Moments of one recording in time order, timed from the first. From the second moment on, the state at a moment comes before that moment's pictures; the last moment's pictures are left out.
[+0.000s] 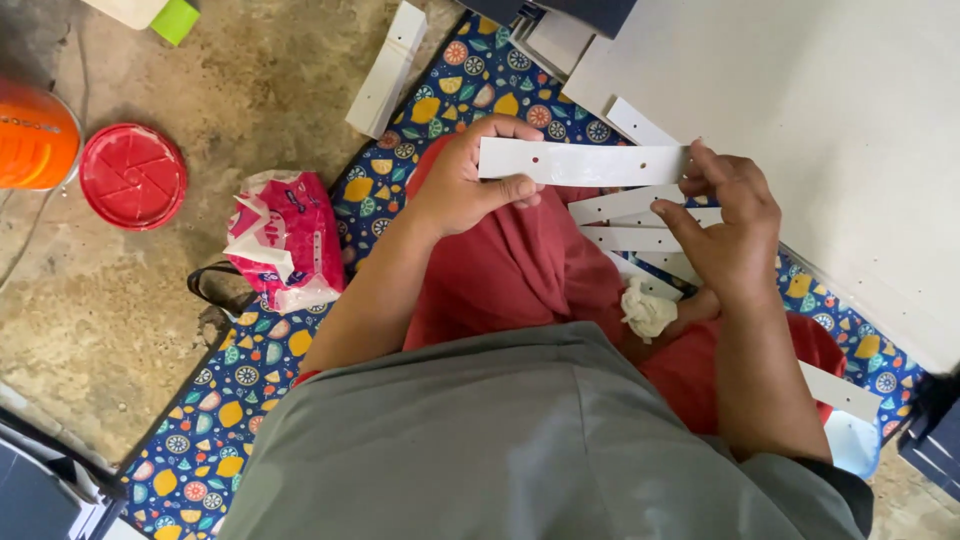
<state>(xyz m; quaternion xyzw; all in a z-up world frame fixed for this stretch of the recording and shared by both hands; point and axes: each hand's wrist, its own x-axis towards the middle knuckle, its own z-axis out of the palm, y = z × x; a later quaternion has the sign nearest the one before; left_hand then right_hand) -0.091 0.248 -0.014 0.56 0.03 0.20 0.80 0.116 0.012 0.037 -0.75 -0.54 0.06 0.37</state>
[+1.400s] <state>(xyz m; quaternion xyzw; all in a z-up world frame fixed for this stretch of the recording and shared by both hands) -0.043 0.258 -0.047 0.52 0.03 0.29 0.80 0.157 0.015 -0.014 -0.72 -0.27 0.28 0.58</state>
